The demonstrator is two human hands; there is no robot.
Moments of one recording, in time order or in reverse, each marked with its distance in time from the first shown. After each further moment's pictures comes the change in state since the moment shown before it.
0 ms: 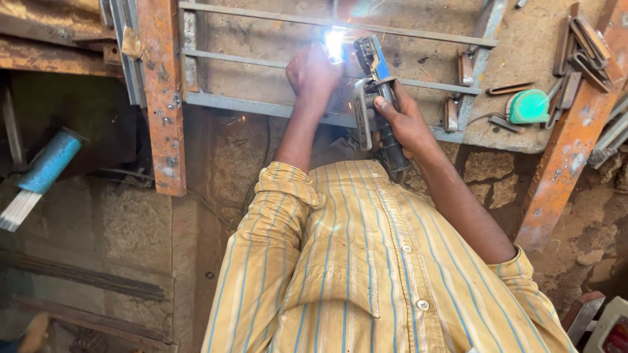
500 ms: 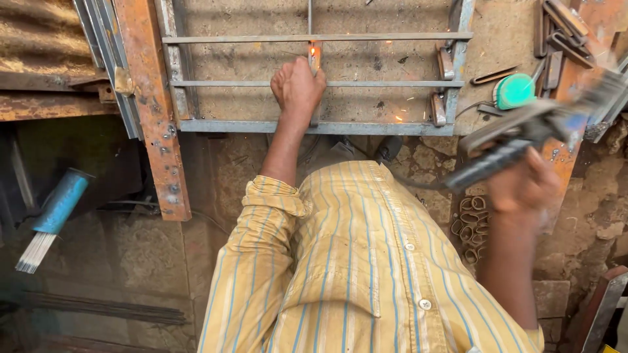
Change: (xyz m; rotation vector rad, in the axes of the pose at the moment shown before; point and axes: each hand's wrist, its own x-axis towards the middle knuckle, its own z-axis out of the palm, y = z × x) left_hand 0.002 -0.007 0.010 0.099 0.129 0.189; right_hand -0.141 0.046 -0.148 0.900 0.154 -0.459
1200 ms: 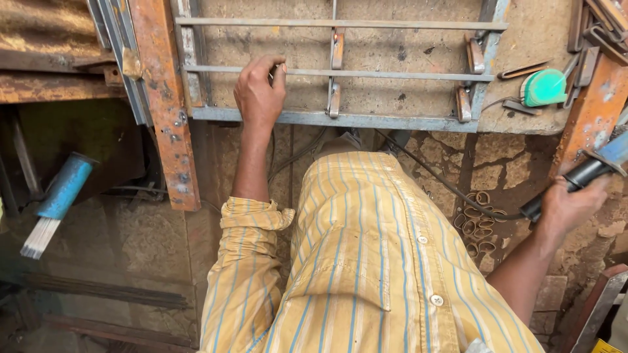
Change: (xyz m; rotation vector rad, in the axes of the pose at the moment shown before) left_hand -0.026 -0.098 -0.070 -0.383 0.184 0.147; right_hand -0.029 -0.008 -0.212 -1.846 0.878 -0.205
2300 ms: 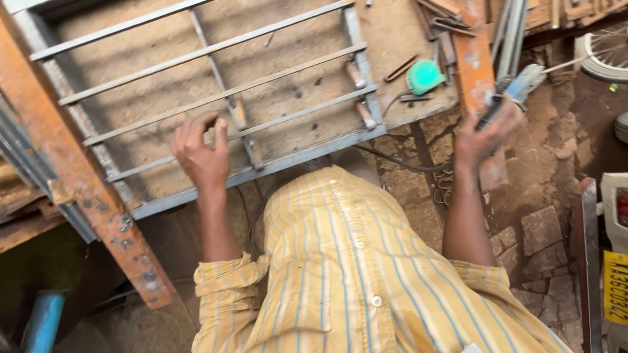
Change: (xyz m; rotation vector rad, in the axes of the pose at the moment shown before) left_hand 0.017 0.049 0.038 0.000 -0.040 0.198; right_hand 0.021 -0.092 0.007 0.044 0.459 -0.215
